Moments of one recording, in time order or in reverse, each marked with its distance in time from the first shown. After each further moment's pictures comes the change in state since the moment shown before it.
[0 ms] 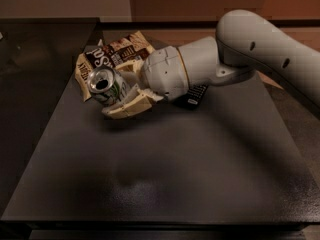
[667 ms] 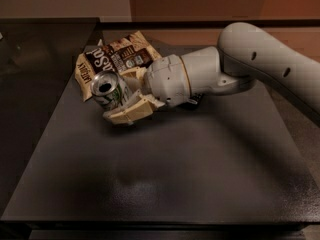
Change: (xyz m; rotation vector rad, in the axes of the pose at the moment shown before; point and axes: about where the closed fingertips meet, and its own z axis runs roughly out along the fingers) arm 0.009 0.007 0.000 0.013 -0.040 0.094
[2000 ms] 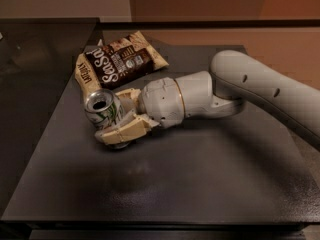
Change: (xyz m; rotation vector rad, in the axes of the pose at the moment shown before) arm 0.010 0.035 0.021 -0.053 -0.103 0.158
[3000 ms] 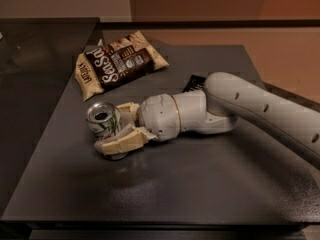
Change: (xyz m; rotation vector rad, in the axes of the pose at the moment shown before) arm 0.027 0.004 0.013 -0.012 -0.081 0.071
